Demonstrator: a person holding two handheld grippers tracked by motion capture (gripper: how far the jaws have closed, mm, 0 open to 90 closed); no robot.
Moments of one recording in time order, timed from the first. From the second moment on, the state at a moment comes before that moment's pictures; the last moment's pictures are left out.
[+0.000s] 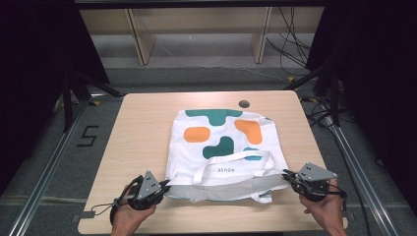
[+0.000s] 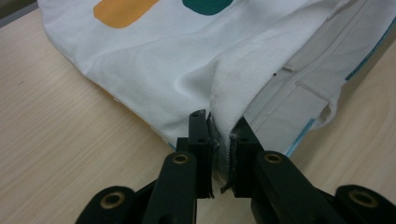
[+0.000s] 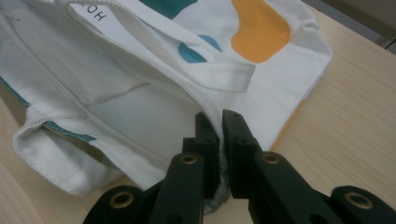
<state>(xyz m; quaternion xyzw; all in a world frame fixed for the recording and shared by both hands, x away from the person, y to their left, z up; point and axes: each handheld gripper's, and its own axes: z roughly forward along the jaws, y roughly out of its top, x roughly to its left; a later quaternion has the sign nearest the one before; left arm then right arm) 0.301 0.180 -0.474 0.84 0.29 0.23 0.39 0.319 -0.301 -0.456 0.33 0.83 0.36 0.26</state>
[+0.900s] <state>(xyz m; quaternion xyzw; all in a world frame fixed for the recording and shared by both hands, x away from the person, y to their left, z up) 0.303 0.187 -0.436 0.81 0.28 0.23 0.45 0.328 -0.305 -0.419 0.30 0.82 0.41 0.27</state>
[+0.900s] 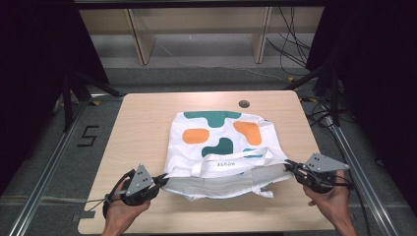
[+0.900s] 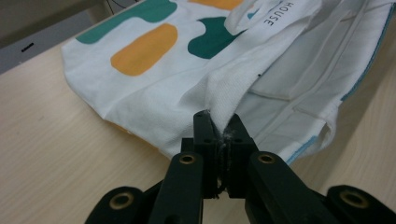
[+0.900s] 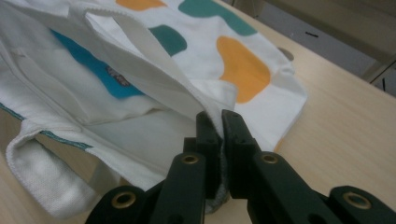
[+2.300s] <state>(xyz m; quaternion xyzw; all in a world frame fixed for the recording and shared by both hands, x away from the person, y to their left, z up) 0.332 0.201 -0.257 0.71 0.27 0.29 0.59 0.364 -0.300 -0.236 0.25 0.76 0.49 0.35</state>
